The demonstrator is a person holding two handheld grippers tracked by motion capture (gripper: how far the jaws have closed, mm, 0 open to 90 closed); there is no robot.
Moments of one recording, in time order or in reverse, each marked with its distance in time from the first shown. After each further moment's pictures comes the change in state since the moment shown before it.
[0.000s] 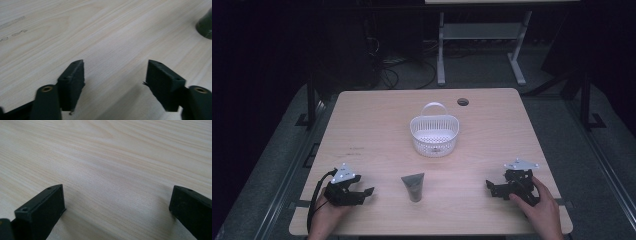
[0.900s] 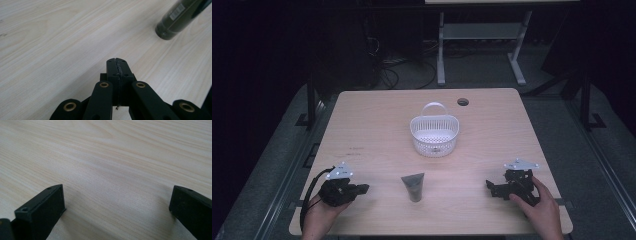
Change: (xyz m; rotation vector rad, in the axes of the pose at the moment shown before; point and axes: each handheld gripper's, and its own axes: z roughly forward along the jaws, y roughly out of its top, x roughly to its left) left arm -0.014 0.024 -0.029 0.074 -0.131 -0.005; right arm 0.000 0.000 0.000 0.000 0.000 0.000
